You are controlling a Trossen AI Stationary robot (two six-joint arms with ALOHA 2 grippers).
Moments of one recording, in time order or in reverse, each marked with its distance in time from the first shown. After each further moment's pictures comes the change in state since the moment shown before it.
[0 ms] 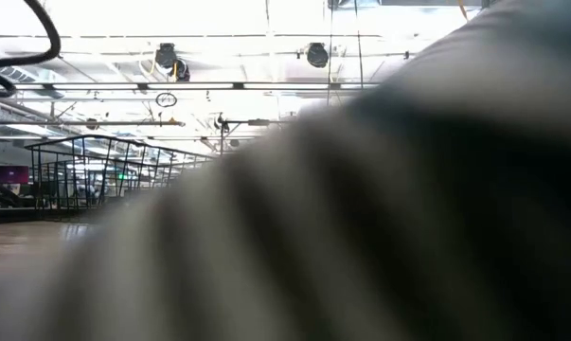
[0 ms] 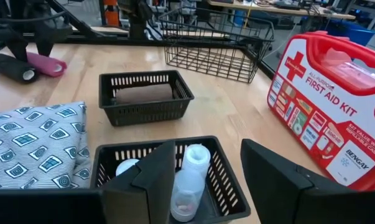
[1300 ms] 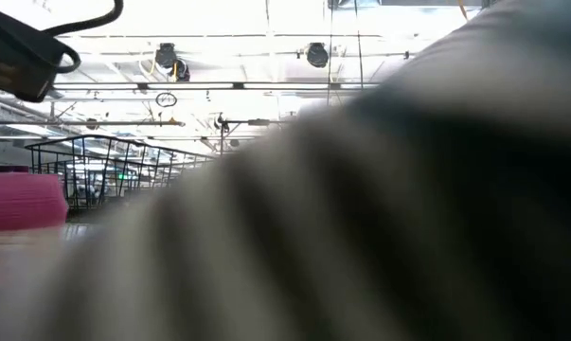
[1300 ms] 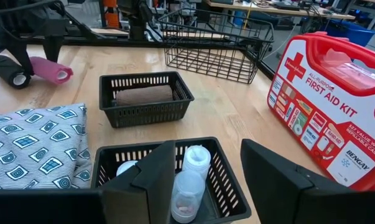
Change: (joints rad) left arm 0.048 0.039 0.103 -0.113 -0.220 0.228; right arm 0.000 0.000 0.000 0.004 0.000 0.004
